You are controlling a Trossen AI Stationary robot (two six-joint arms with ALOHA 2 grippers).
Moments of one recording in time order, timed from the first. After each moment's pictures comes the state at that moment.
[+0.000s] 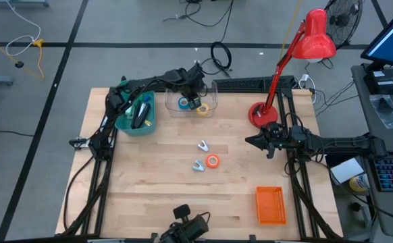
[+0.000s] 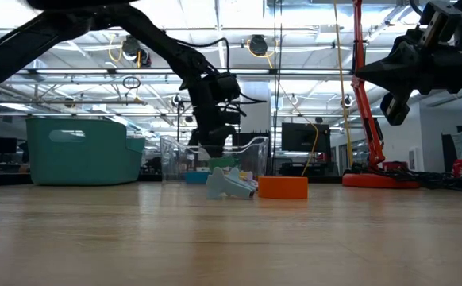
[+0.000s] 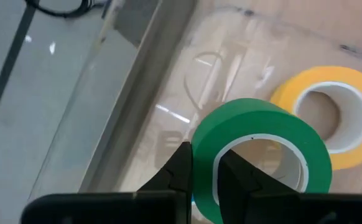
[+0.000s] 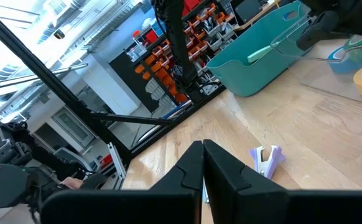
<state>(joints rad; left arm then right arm) 0.61 2.21 1.81 -0.73 -0.06 0.23 -0.12 0.37 0.02 0.37 -0.08 0.67</state>
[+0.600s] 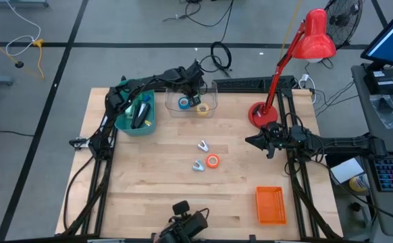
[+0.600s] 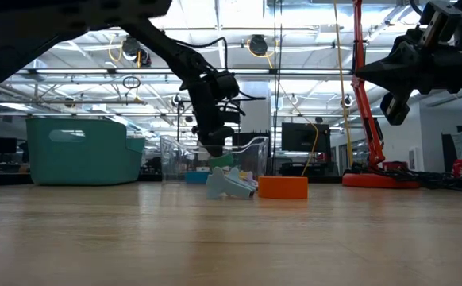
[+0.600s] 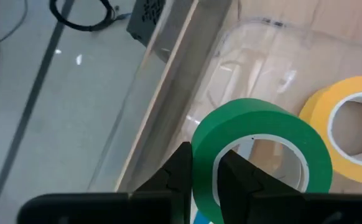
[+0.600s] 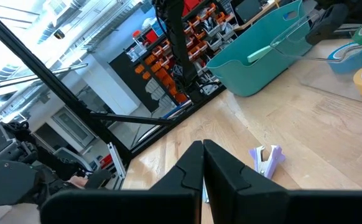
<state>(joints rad) 0.62 2.21 1.81 -0.68 -0.13 0.29 -0.12 0.37 0.02 0.37 -0.08 0.67</state>
